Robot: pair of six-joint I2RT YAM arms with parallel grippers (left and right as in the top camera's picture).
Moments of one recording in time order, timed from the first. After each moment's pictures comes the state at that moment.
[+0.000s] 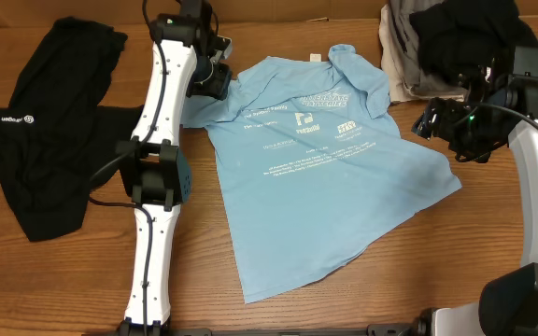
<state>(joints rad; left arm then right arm) -0.15 2.73 2.77 -1.42 0.10 0.16 -0.16 1.63 1.55 -1.24 -0.27 0.20</state>
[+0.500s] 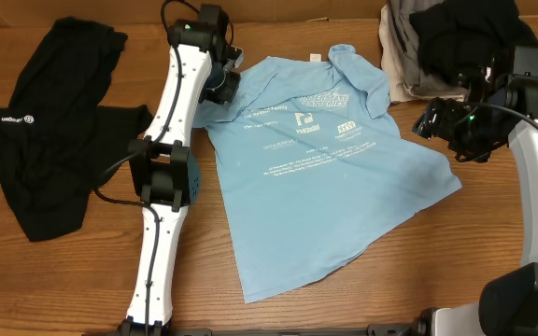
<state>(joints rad) -0.19 2.76 2.78 -1.46 0.04 0.11 -0.16 1.63 1.55 -1.24 -0.27 0.20</state>
